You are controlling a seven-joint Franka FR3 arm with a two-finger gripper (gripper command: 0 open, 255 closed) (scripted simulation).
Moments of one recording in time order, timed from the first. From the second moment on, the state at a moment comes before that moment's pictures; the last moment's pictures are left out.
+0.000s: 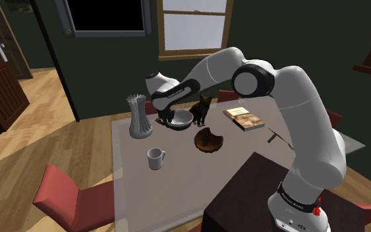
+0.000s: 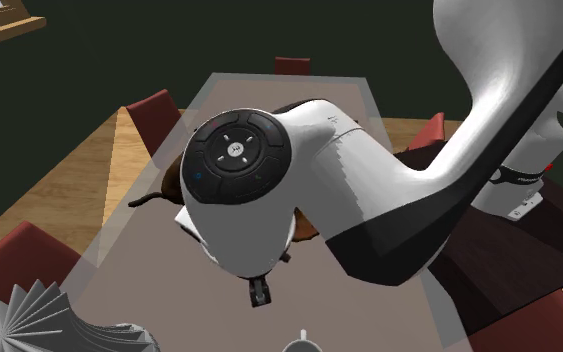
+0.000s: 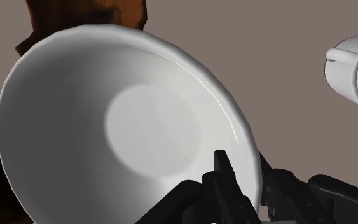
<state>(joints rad) 0.09 0.68 0.08 -1.46 -0.33 2.05 0.39</state>
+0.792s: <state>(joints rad) -0.02 0.34 0.05 -1.96 -0.35 2.24 0.32</state>
